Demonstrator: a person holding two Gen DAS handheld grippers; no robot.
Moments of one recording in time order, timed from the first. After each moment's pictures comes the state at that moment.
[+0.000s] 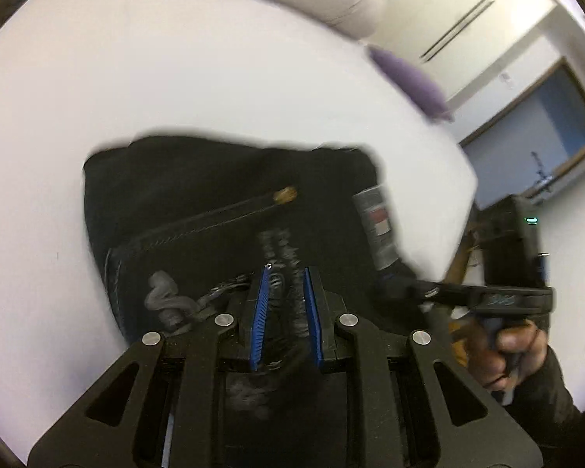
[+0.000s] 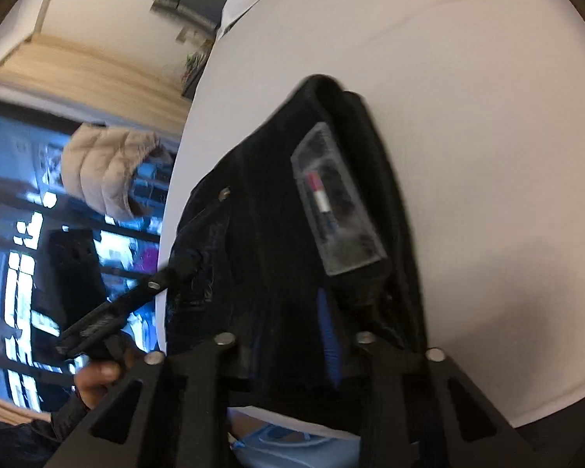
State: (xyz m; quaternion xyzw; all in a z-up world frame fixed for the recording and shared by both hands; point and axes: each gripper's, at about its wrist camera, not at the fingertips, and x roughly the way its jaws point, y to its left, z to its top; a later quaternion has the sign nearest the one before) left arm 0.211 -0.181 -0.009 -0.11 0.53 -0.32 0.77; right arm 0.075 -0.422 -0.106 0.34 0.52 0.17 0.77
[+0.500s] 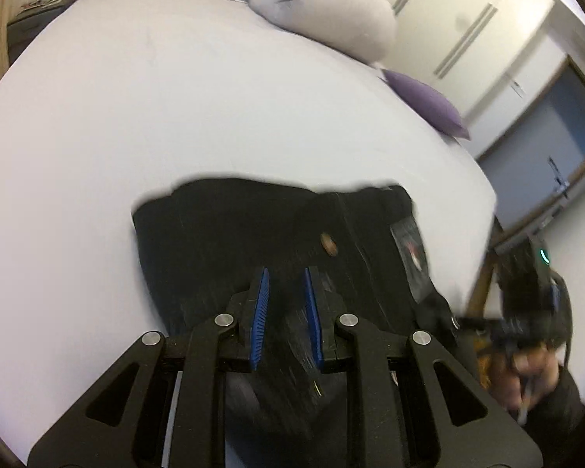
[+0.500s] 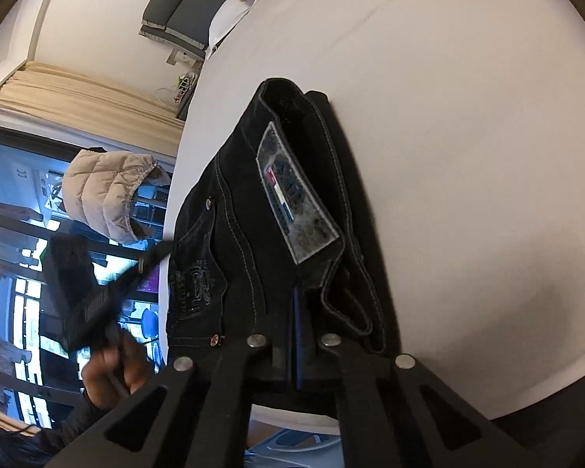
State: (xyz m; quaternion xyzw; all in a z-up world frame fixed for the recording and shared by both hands) left arm 0.235 -0.164 0.010 -0.08 0.48 -0.28 0.82; right arm 0.058 -0.438 -0.116 0.36 0.51 0.15 0.77
